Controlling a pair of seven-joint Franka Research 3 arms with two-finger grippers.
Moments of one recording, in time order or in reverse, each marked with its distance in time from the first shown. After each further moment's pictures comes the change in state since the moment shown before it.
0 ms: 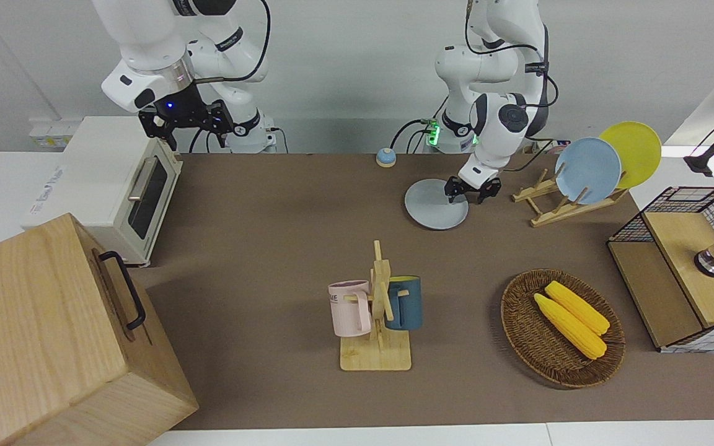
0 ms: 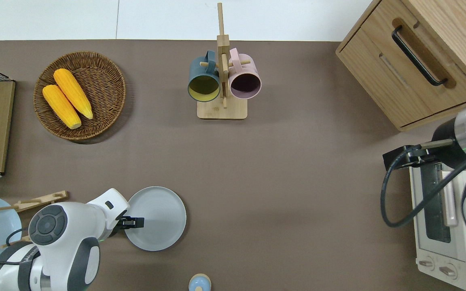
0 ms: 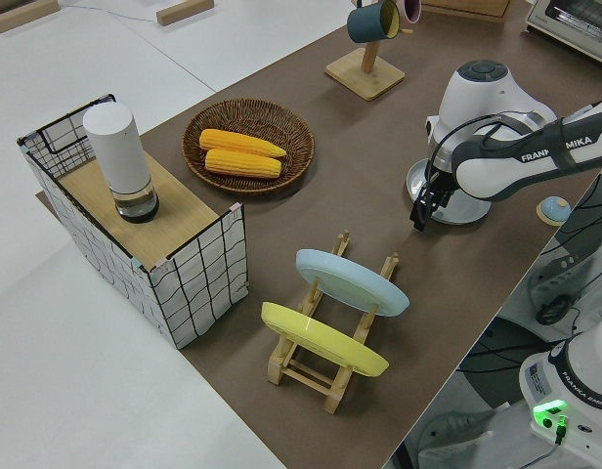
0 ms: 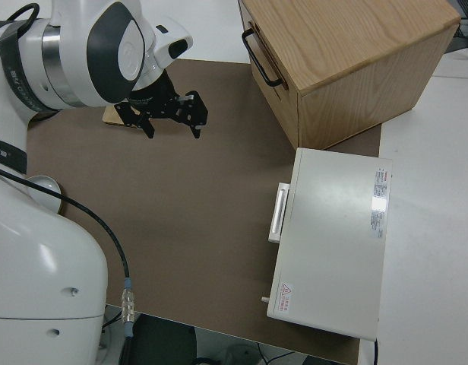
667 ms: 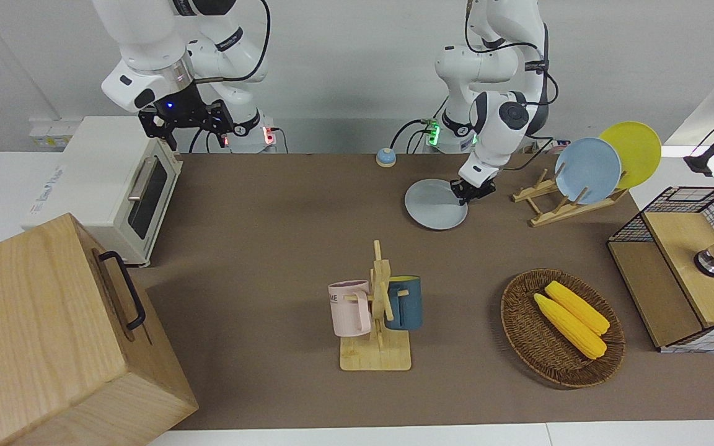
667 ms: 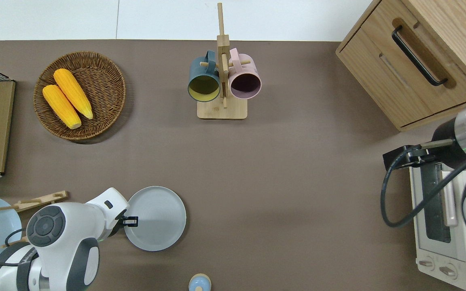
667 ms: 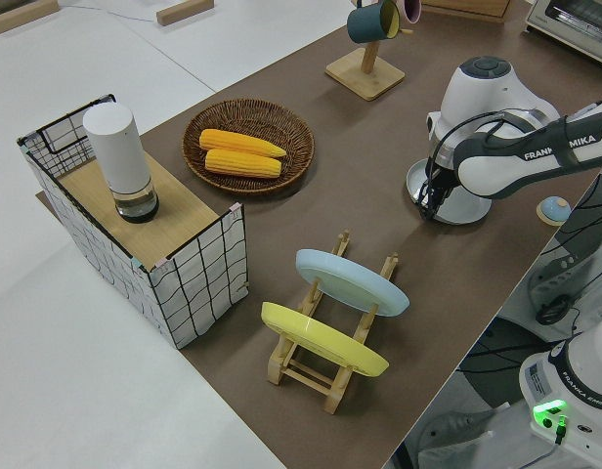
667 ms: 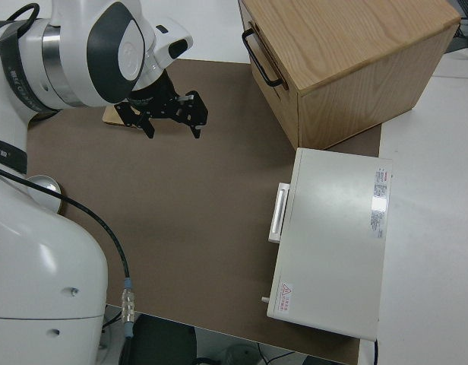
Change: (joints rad) left arm -0.005 -0.013 0.001 0.003 -0.008 0.001 -0.005; right arm 0.000 0.000 0.000 0.000 0.000 0.000 0.000
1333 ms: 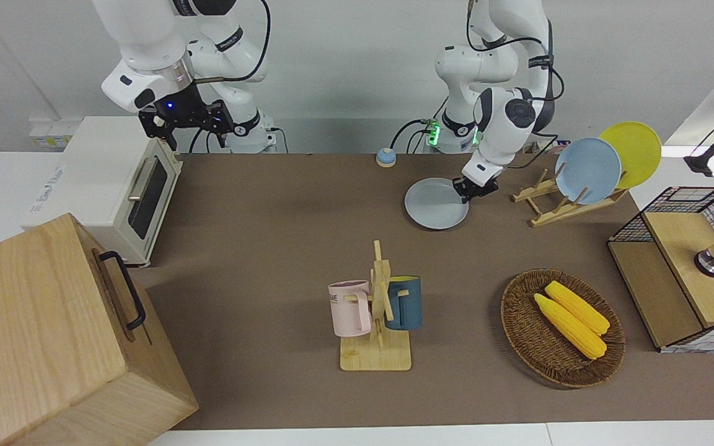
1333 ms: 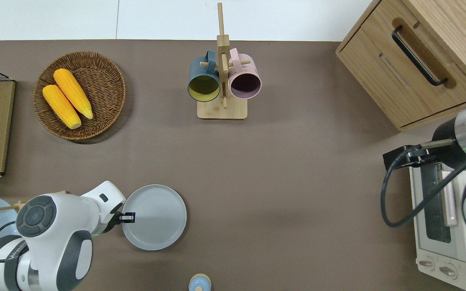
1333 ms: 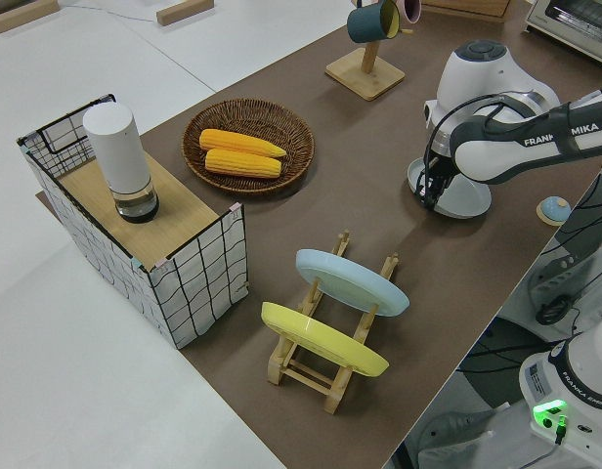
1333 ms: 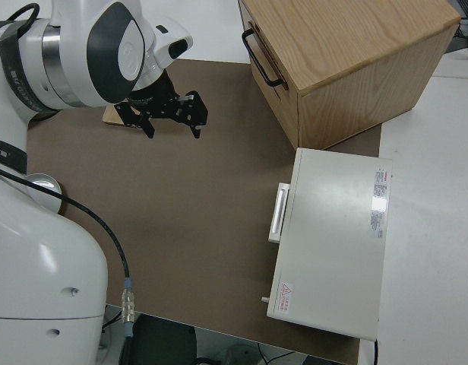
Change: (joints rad) left arm 0.000 -0.009 0.013 0.090 -0.004 -0.129 0.003; right arm 0.000 0.000 0.000 0.000 0.000 0.000 0.000
